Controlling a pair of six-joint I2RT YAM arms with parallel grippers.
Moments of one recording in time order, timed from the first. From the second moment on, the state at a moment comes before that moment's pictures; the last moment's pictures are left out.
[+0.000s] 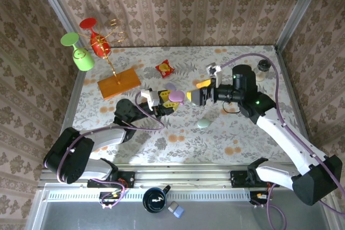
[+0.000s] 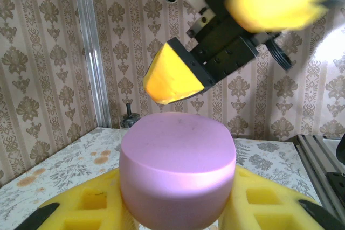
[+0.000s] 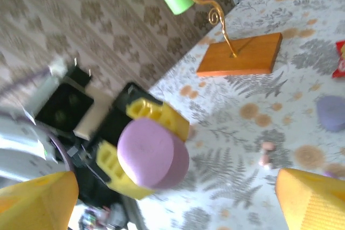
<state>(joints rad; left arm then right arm) -0.62 1.35 0.45 1.18 0.74 -0.11 0.46 1.12 1.03 -0.28 -0.65 0.26</state>
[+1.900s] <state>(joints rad) -0.63 1.33 0.39 1.16 0.73 -0.15 0.57 1.20 1.07 -0.24 -0.23 -0.06</state>
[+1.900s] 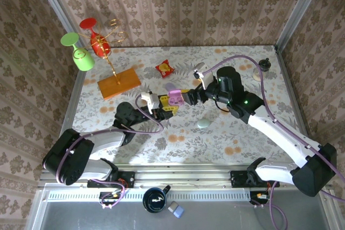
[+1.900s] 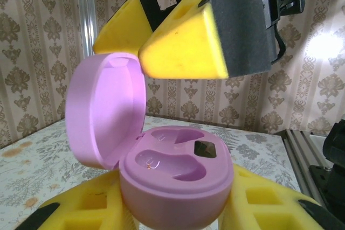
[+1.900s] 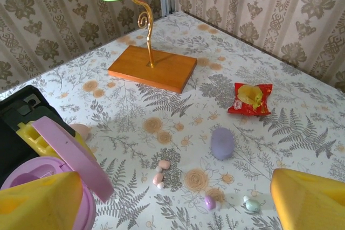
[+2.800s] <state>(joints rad) -0.49 1.35 0.35 1.17 0.66 -0.13 0.37 1.34 0.96 -0.33 -0.08 0.15</state>
